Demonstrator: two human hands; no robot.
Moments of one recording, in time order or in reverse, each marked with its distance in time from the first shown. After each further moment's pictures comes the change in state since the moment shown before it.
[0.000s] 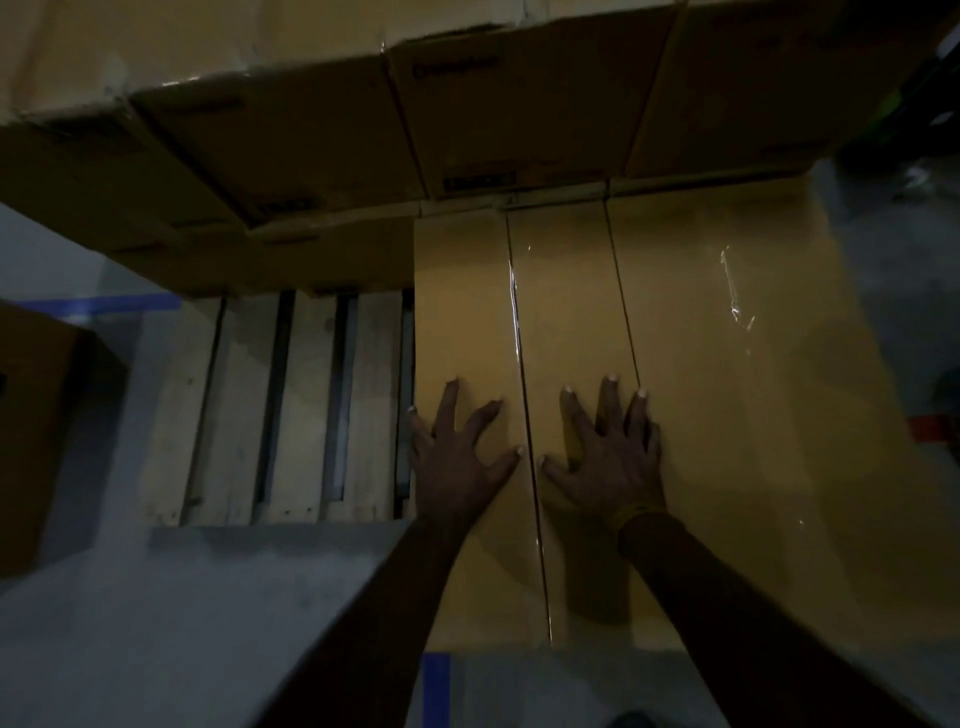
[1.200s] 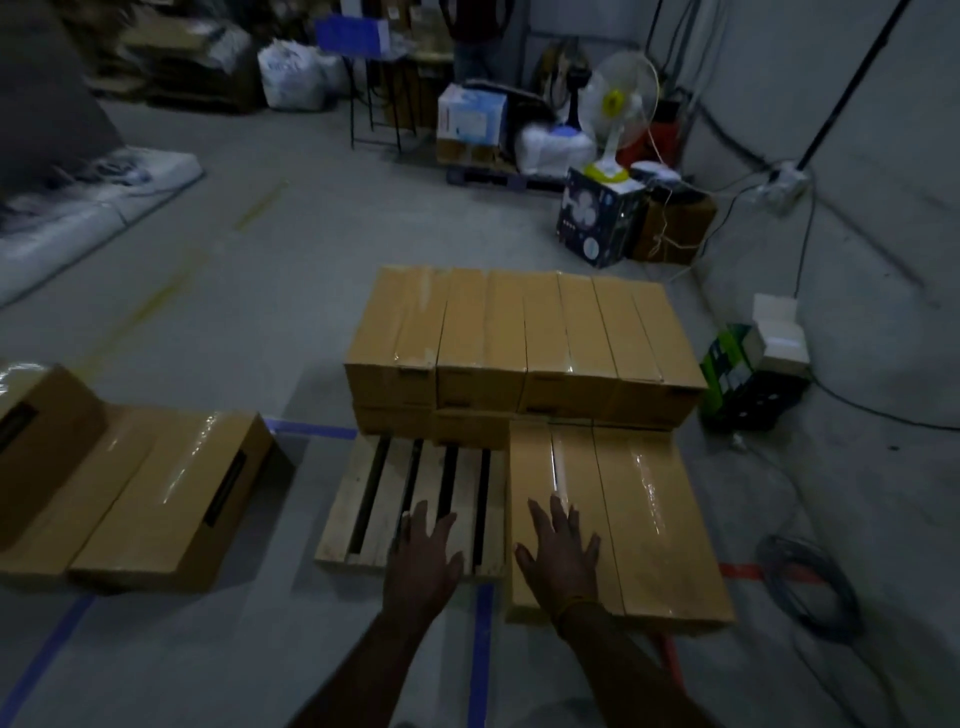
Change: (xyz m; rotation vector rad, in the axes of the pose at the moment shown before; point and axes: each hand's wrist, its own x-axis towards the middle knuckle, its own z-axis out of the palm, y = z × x) left_hand -0.428 -0.059 -0.427 0.001 0.149 0.082; right_hand -0.493 -0.288 -0.255 0.120 0.209 -0.071
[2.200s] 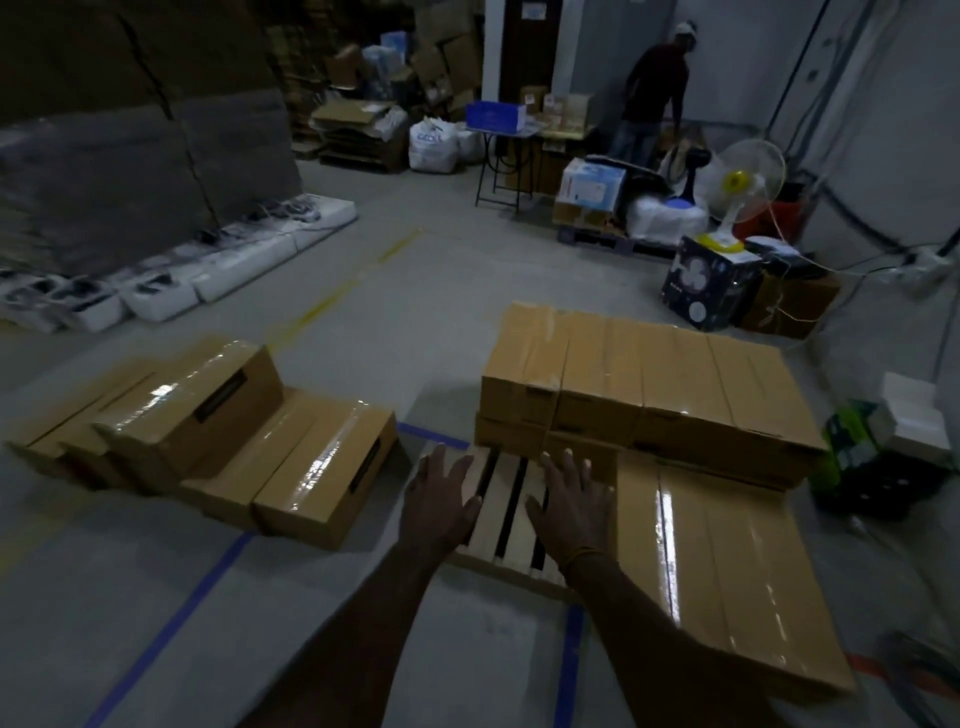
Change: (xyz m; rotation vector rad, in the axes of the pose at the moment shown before) left_hand -0.143 -0.146 -0.169 0.042 0.304 -0.059; right_hand -0.123 -0.220 0.016 -0.092 0.189 -0.249
